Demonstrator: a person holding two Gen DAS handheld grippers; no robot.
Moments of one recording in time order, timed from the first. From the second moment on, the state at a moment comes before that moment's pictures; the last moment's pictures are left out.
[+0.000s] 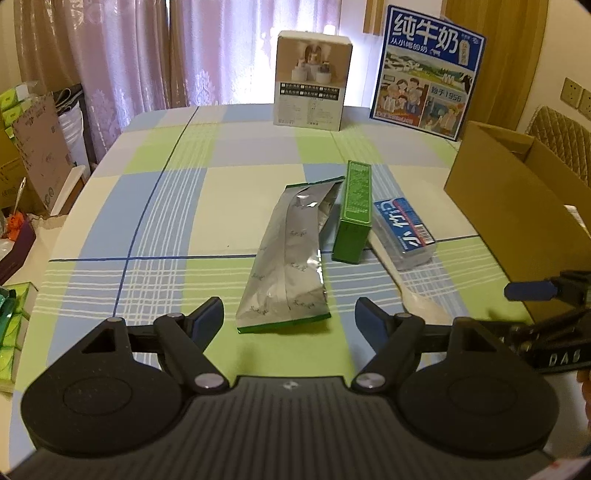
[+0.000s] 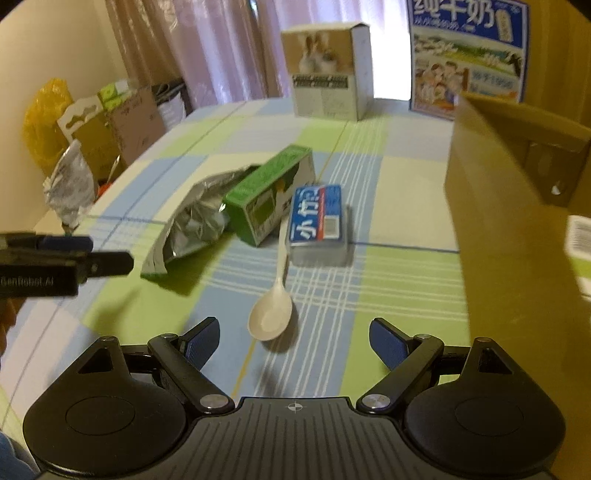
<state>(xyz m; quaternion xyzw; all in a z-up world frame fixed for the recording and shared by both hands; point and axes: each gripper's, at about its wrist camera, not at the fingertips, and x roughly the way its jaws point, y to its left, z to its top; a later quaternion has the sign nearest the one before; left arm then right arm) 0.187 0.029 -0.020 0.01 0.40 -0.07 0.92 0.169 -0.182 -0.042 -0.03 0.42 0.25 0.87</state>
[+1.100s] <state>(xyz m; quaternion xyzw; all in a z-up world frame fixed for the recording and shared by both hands) 0.213 0.032 -0.055 0.05 0.46 -0.13 0.88 0.168 -0.154 -0.070 -0.06 0.44 0.27 0.85</state>
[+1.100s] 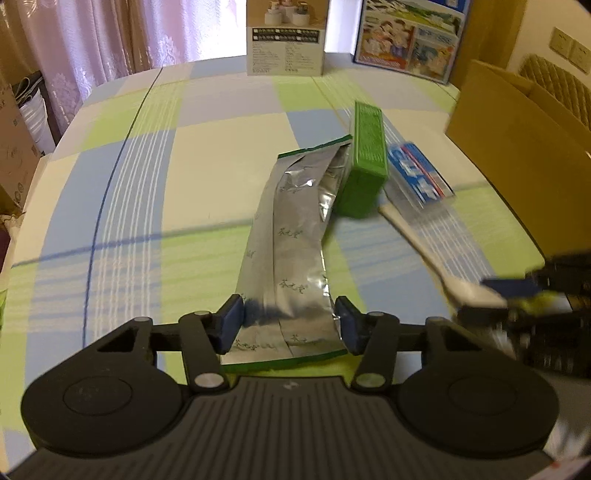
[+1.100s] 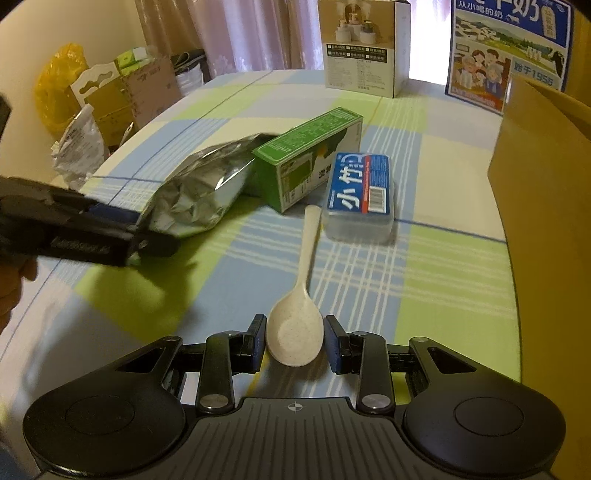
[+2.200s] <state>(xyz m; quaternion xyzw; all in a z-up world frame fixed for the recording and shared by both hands) 0.178 0.034 -0.023 0.11 0.49 -0.18 0.85 0.132 -0.166 -0.070 -0.10 0.47 0.24 0.84</state>
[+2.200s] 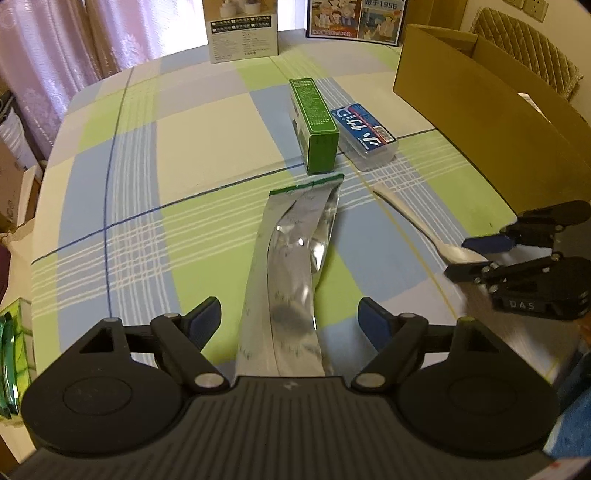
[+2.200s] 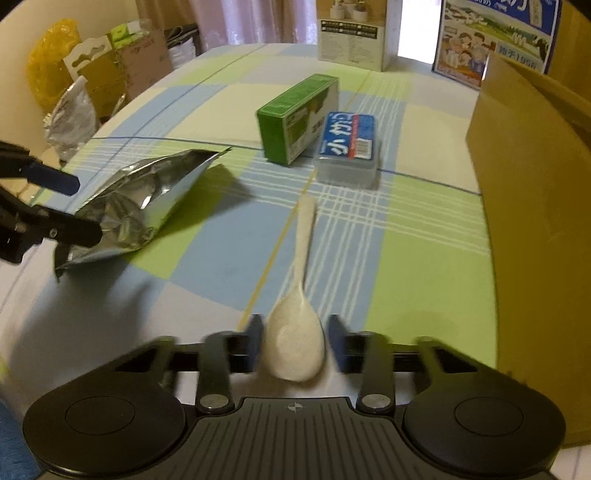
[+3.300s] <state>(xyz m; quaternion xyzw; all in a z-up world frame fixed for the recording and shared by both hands) 0.179 0.013 -0.061 0.18 0.55 -0.21 0.79 0.140 -0.177 -0.069 -0.04 0.47 0.24 0.85</state>
